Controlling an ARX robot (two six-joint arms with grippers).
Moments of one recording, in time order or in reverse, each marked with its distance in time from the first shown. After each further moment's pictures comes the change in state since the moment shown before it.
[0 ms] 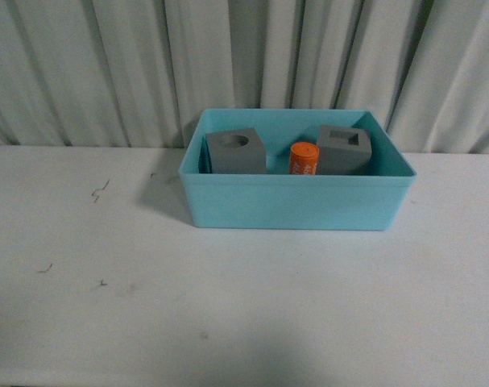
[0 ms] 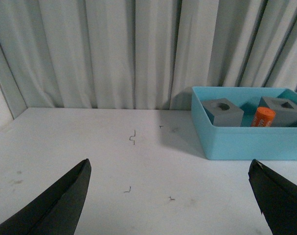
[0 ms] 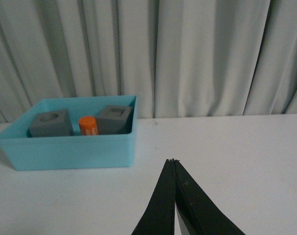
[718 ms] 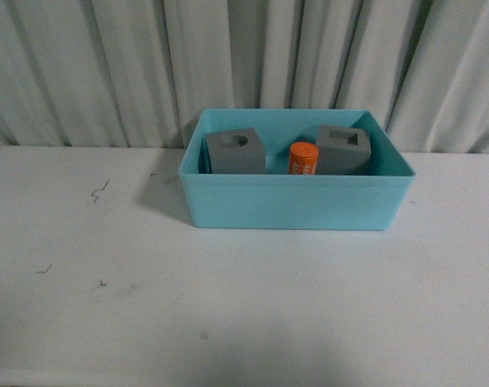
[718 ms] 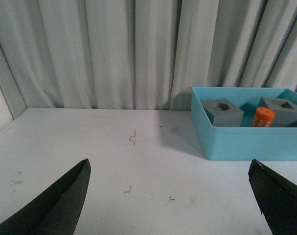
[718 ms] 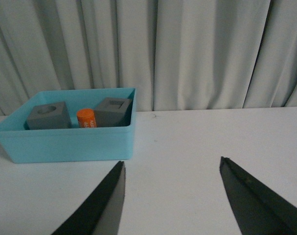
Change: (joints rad) left arm 0.000 0.000 0.000 0.000 0.000 0.000; right arm 0.000 0.001 -0.004 -0.018 0.000 -0.002
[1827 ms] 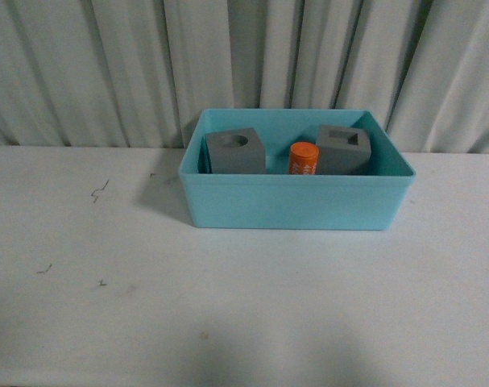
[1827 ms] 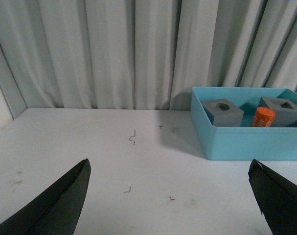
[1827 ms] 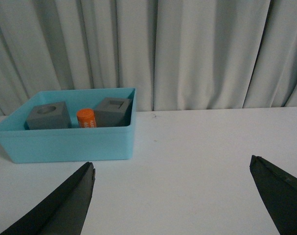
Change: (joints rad) left arm 0.000 0.000 0.000 0.000 0.000 0.000; right arm 0.000 0.000 0.000 0.000 0.000 0.000
